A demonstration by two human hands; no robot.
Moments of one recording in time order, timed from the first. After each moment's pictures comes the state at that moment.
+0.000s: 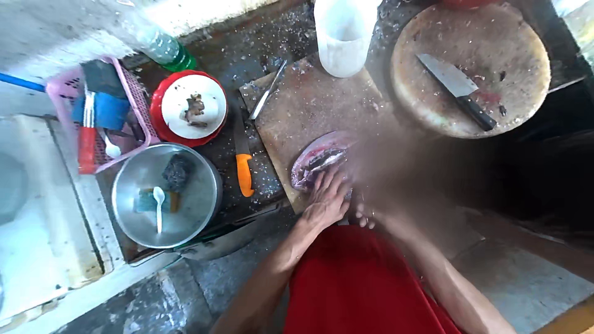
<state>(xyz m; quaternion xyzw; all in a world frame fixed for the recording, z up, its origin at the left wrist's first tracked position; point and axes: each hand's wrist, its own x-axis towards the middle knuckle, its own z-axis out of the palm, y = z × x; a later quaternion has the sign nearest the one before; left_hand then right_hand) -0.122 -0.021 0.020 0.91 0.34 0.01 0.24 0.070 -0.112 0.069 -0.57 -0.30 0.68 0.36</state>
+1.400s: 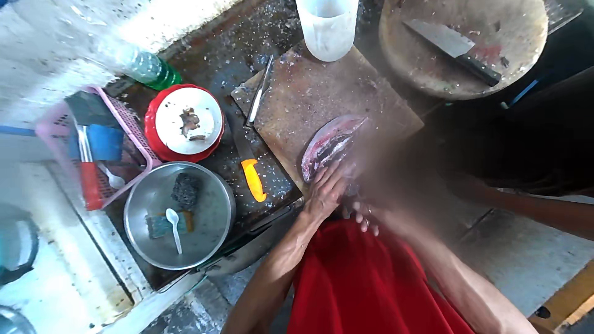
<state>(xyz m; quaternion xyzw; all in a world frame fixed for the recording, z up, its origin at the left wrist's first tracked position) -0.177 -0.008 -0.019 0.93 0.24 0.20 0.21 -0.004 -0.123 0.082 -0.58 -0.20 0.70 0.36</state>
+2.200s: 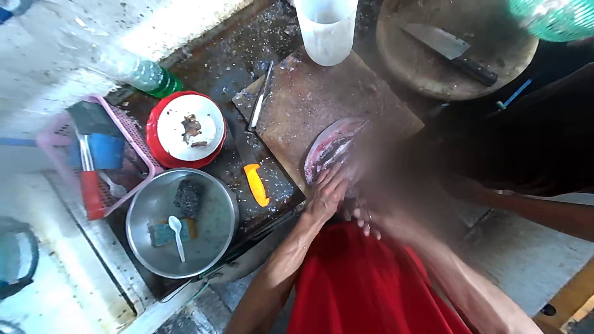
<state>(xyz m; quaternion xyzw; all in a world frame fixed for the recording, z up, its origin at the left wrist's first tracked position) -0.179 0.000 -0.019 0.93 0.22 0.21 0.20 -0.013 -0.124 0.082 -0.57 -0.24 0.70 0.36</state>
